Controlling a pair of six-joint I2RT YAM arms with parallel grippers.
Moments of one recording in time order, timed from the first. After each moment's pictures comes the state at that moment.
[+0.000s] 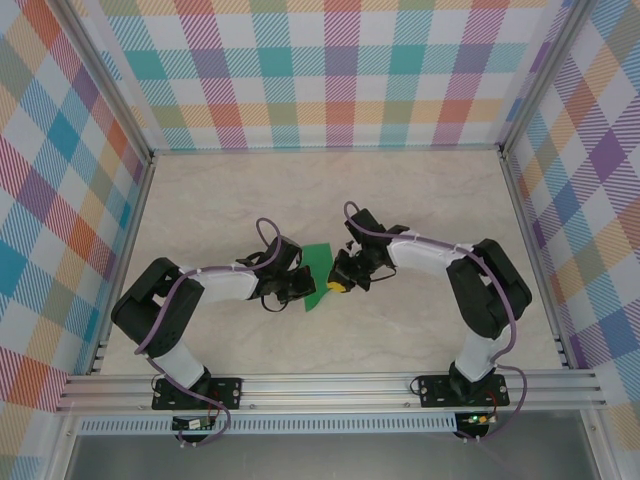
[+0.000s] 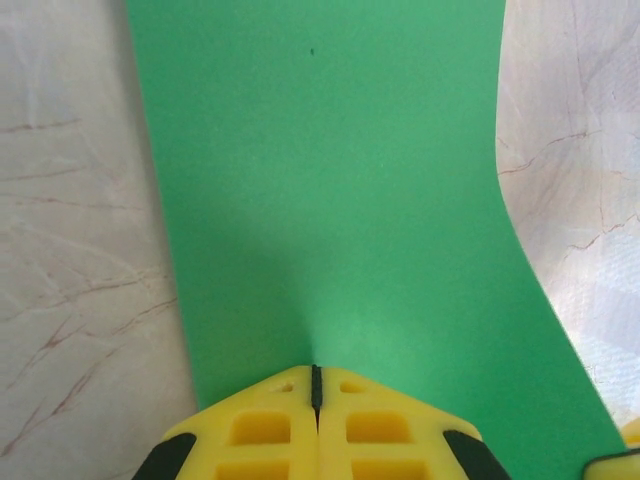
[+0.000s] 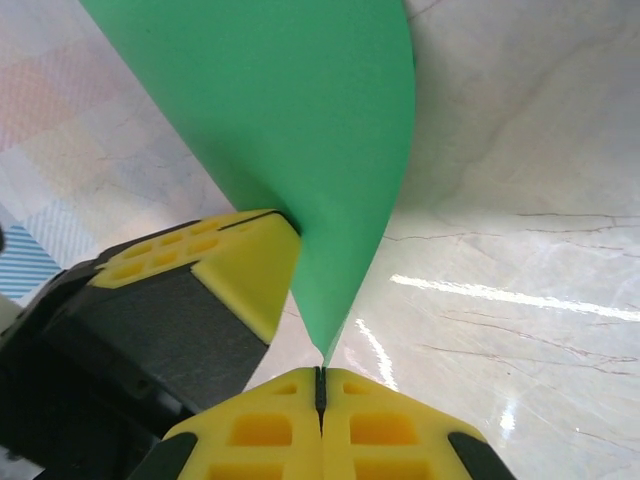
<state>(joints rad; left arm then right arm) -0.65 1.65 0.75 -0.09 0.29 -0.89 0.65 1.77 1.08 -0.50 -0.59 1.07</state>
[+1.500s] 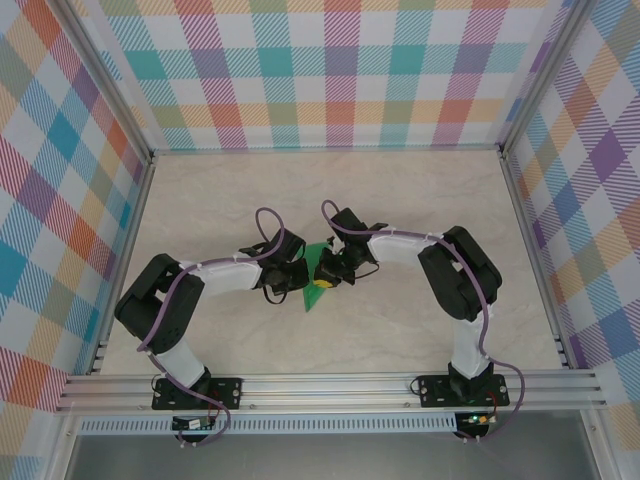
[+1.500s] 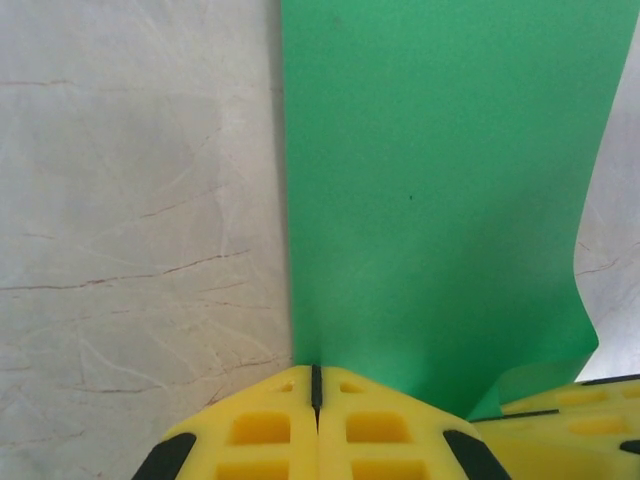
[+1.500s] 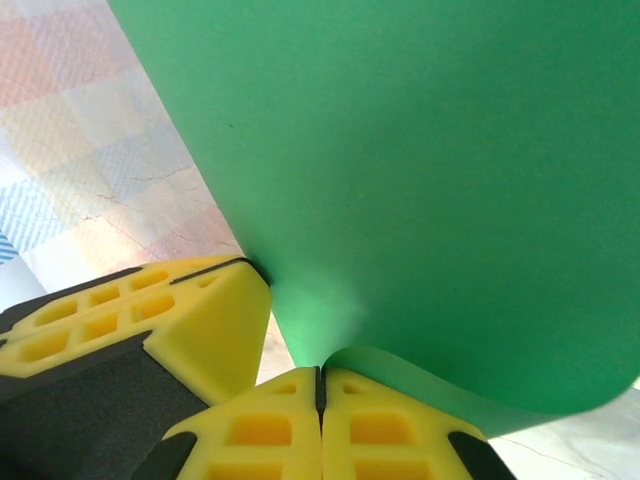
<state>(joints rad) -0.63 1.67 0.86 -0.28 0.10 -0.85 0.69 1.95 1.20 -0.40 -0.58 0.94</state>
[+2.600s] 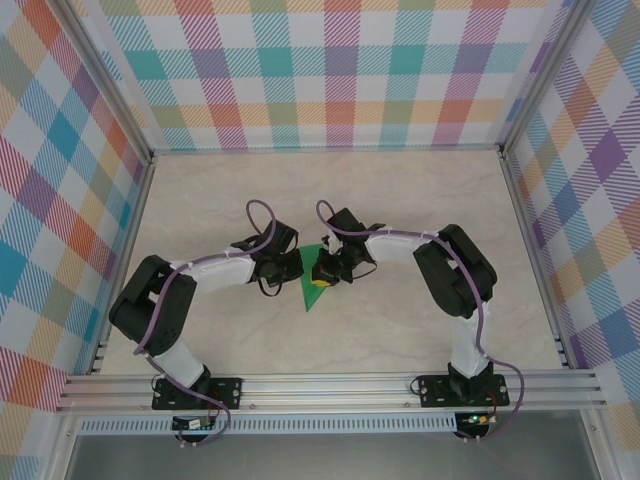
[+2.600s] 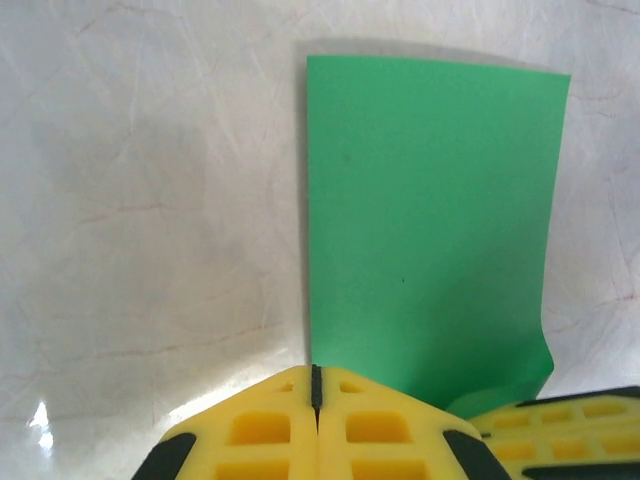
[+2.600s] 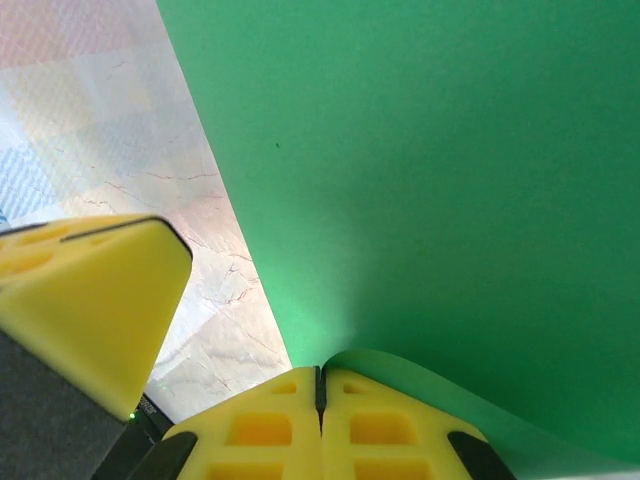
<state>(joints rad) -0.57 1.66 0.89 -0.29 0.09 -0.83 0.69 1.99 1.21 -0.37 -0.61 0.83</state>
